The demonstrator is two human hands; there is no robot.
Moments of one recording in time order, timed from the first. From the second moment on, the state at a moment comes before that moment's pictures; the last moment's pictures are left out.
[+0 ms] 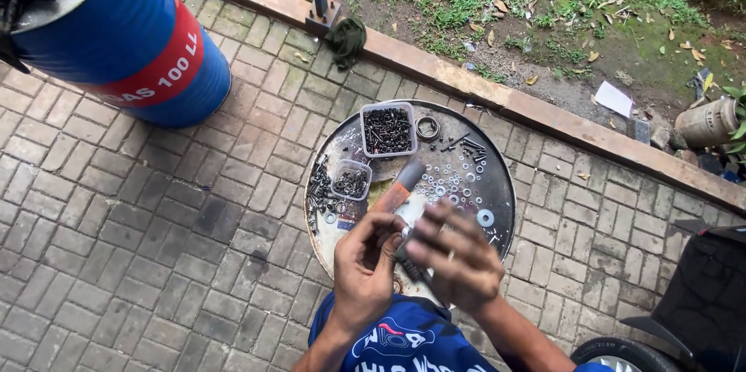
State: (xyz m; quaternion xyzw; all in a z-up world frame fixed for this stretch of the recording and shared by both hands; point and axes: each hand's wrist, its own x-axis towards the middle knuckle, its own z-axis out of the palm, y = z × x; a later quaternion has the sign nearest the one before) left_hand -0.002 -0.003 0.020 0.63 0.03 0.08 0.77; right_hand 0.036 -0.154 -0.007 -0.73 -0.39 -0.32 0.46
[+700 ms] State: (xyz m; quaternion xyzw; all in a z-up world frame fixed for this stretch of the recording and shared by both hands) left_hand -0.005 0.042 -0.023 0.64 0.15 0.13 0.74; right_hand 0.081 -0.096 -0.213 -0.86 -0.04 0.30 0.42
